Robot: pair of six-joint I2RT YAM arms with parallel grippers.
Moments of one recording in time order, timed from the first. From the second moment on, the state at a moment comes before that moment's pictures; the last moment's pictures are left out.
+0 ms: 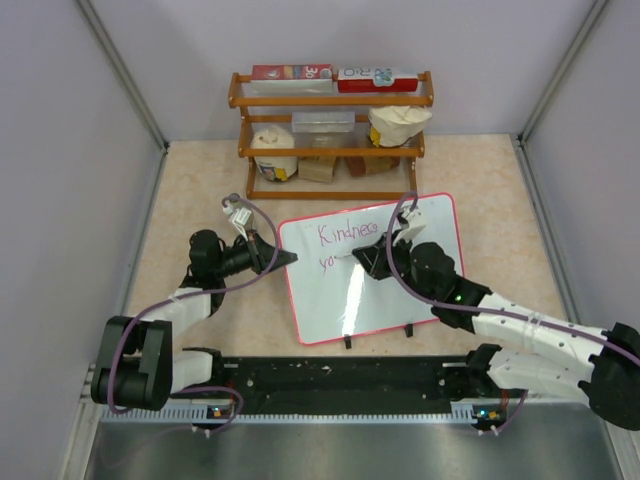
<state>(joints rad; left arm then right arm) -0.12 1.22 0.35 0.65 0.94 -0.64 0.89 1.00 0.57 0.25 0.20 0.56</state>
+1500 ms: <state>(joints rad) -0.12 1.22 0.35 0.65 0.94 -0.64 0.89 0.98 0.56 0.22 0.24 0.57</state>
